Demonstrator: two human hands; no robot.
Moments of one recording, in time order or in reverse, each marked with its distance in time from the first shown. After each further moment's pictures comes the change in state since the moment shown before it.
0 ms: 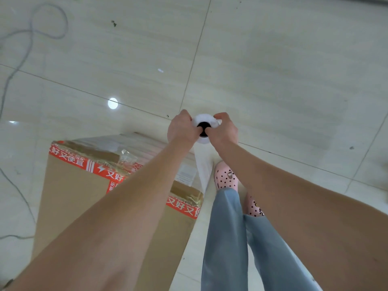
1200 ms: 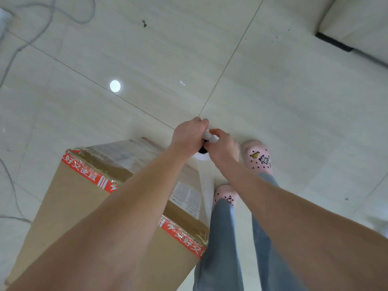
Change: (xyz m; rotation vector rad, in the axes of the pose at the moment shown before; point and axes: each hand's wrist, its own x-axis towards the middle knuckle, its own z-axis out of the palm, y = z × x) left_hand 0.064 -0.010 -0.070 0.315 -0.009 0.348; right_hand 0.026 -0.082 0.037 -0.280 -0.120 -0.070
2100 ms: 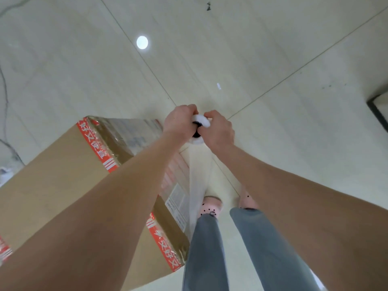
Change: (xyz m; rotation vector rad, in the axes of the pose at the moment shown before) left_hand 0.022 -0.095 -0.020 -0.479 0.115 -0.557; right_hand 0.043 -0.112 0.042 -0.426 -0.218 -0.278
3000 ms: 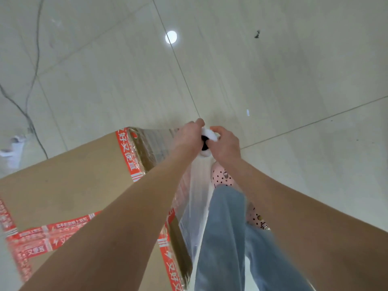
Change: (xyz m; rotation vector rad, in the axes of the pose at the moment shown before) left_hand 0.023 -0.062 -0.032 -0.164 -0.030 -0.216; right_hand 0.031 -0.070 0.039 -0.069 -0.156 -0.064
